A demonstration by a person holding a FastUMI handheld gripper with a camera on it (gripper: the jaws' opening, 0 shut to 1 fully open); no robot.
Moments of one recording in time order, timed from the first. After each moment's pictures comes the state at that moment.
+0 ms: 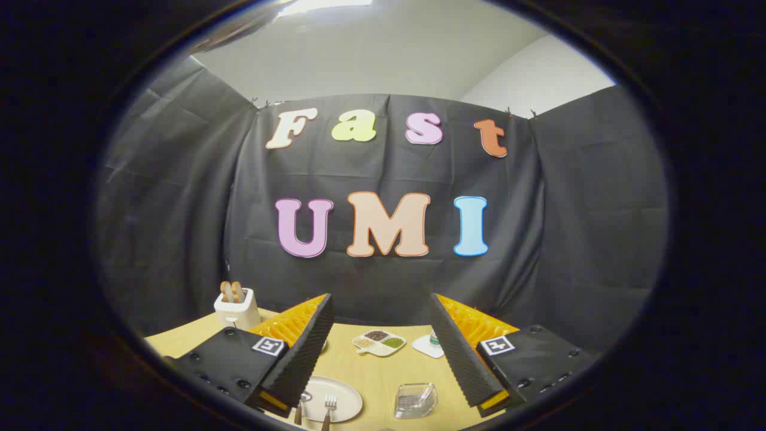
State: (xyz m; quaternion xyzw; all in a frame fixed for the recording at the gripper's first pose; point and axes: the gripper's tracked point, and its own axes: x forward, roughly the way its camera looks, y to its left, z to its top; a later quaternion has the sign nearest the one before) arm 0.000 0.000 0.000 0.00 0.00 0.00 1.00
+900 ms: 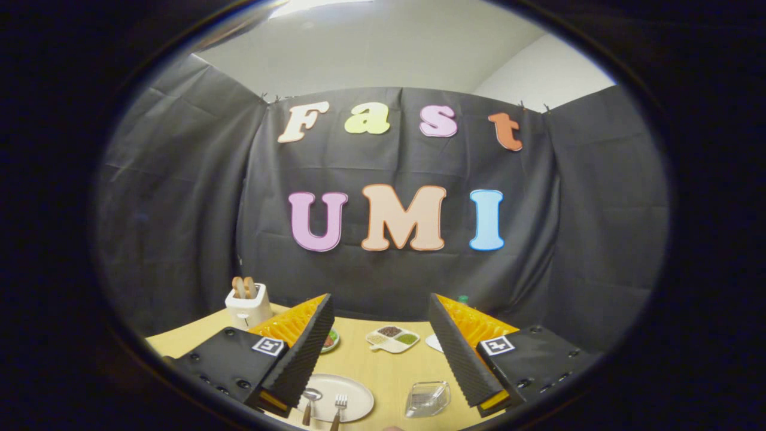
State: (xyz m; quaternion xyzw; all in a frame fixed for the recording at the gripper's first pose) arm 0.010 0.029 -0.016 0.00 0.03 0.04 1.00
